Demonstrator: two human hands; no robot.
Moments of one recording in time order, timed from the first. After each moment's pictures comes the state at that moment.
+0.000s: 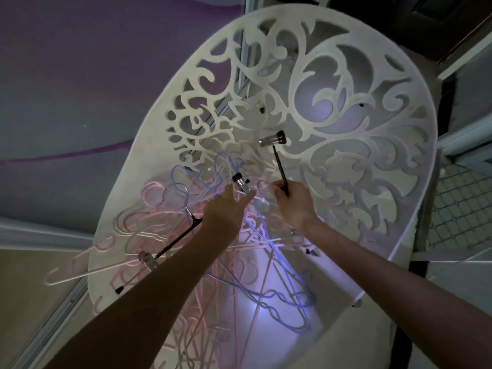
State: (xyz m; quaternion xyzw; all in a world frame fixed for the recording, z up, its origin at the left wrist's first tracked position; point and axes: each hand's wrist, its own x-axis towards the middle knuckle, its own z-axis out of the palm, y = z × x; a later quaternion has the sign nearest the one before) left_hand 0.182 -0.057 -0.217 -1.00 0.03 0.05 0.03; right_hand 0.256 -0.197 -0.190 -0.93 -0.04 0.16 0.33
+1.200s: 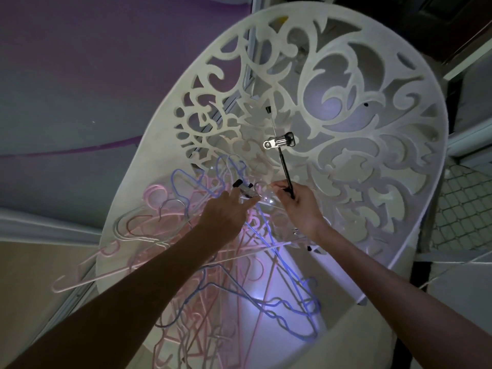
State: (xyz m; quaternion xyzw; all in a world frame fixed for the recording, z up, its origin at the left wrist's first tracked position) left_hand 0.170 -0.037 -0.225 -0.99 0.13 -0.04 -0.05; right_hand 0.243 -0.203 -0.195 -0.86 -0.08 0.18 0.47
